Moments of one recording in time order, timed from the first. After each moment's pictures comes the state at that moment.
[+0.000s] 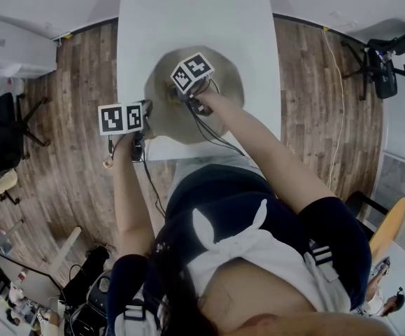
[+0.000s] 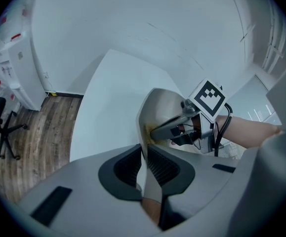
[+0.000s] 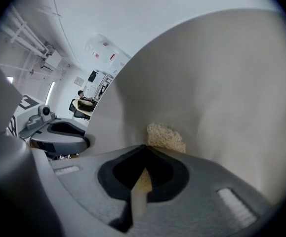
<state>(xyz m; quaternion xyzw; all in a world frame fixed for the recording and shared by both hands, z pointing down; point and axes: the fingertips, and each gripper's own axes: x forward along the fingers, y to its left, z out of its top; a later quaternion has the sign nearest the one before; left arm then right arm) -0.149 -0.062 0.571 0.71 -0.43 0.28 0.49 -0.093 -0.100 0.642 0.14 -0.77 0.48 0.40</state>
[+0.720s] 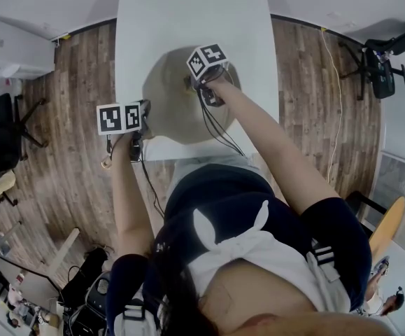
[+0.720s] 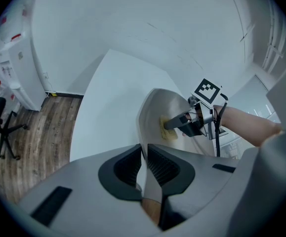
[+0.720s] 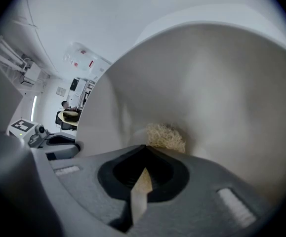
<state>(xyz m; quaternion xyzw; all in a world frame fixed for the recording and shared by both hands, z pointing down) -0.149 -0.063 0.571 0.71 -0.43 0.28 0.49 -0.028 -0.131 0.645 0.22 -0.70 0.53 0.42</state>
